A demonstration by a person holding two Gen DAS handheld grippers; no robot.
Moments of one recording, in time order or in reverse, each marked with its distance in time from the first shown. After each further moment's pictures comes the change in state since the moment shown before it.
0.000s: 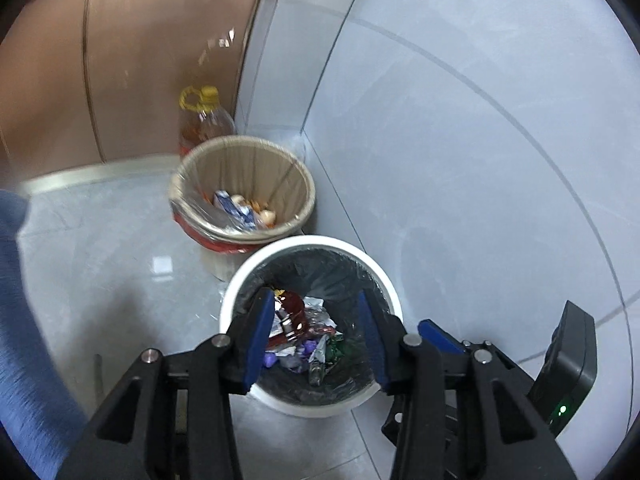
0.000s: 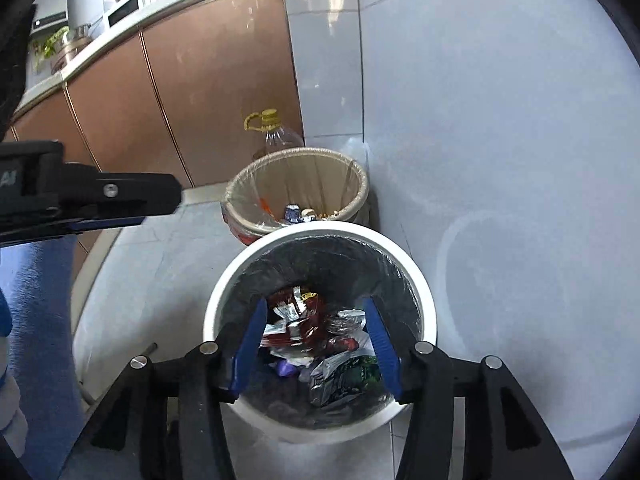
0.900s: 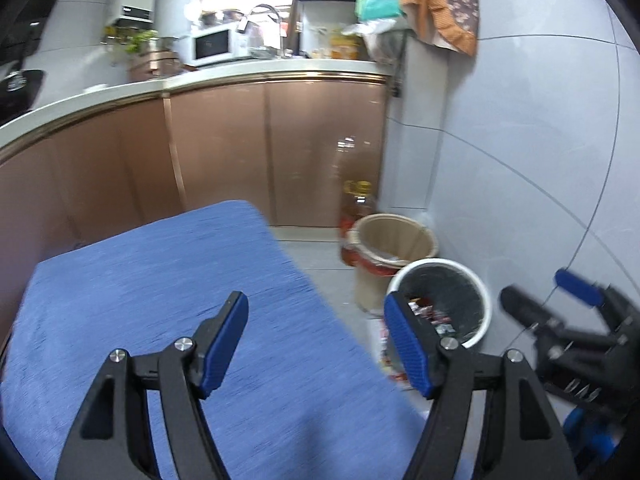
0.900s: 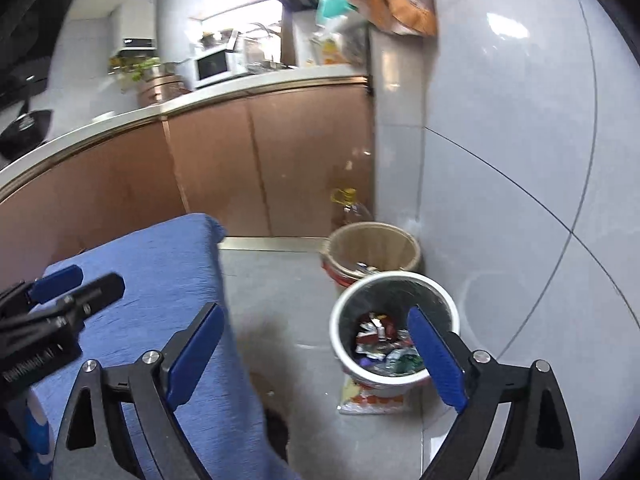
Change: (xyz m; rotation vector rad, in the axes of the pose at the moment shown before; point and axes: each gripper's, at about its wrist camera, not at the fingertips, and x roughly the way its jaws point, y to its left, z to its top) left arm -0.263 0.026 -0.183 -0.045 -0.384 0.489; right arm -0.201 0.108 -0.049 -0.155 -0.235 0.148
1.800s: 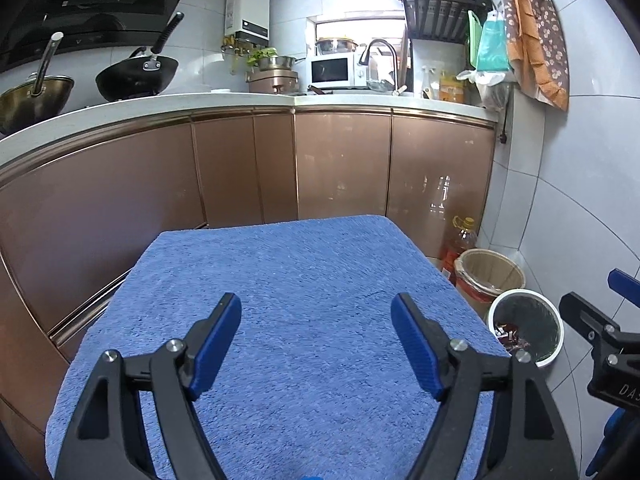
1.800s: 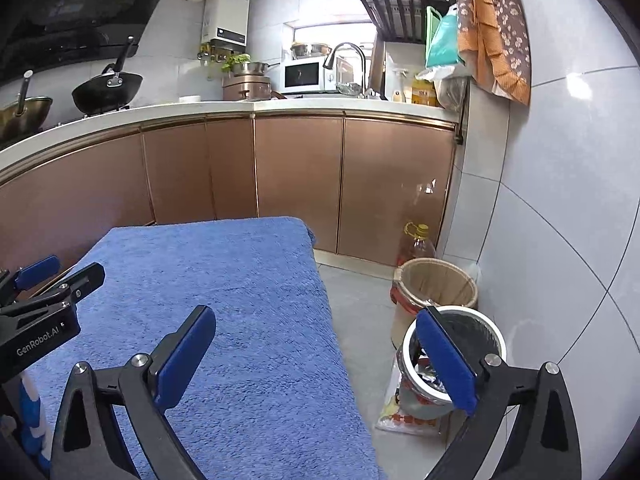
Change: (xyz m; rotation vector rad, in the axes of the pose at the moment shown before) left arm -0.103 0.112 -0.056 -0.157 -0.121 0.312; right arm -0.042 0.101 -0.013 -0.191 -0.082 0.136
